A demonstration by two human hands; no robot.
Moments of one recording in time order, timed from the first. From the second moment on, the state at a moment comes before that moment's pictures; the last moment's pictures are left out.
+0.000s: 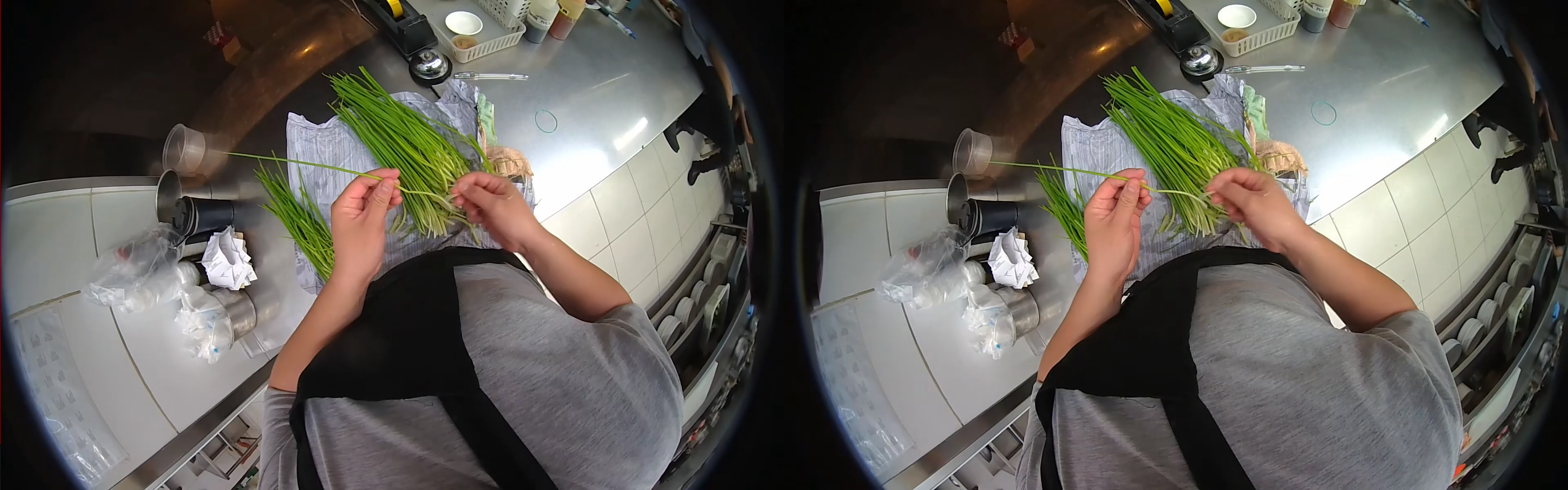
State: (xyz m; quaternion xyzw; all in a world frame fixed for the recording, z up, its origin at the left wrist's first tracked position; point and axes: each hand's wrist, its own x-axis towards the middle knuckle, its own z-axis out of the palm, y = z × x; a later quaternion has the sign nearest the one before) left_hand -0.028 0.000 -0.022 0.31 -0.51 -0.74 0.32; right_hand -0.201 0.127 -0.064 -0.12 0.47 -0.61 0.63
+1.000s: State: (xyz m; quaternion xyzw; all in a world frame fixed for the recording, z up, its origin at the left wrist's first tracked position) left_hand -0.002 -0.003 -0.032 0.37 -0.69 -0.61 0.12; right_hand -0.242 0.133 -0.072 -0.54 0.74 -0.39 0.09
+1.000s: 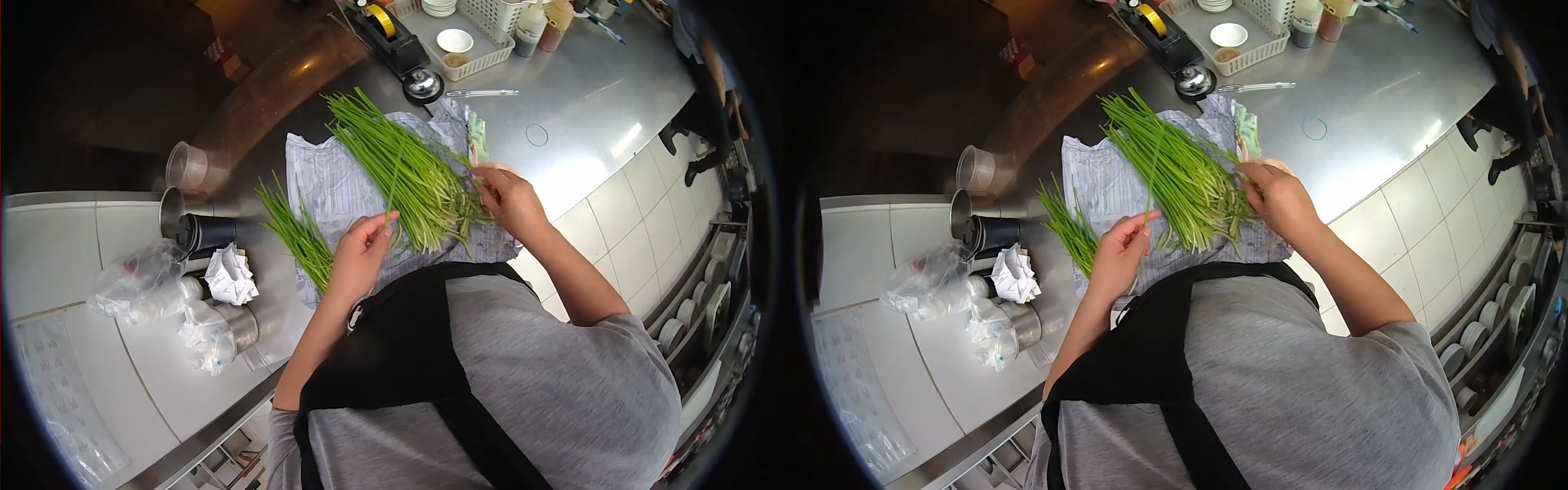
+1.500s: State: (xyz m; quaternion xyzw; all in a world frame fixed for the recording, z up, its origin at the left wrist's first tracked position) left_hand 0.000 0.005 -0.031 0.28 -0.85 -0.44 -0.03; right_hand -0.239 0.118 -0.076 -0.63 0.68 -0.37 0.05
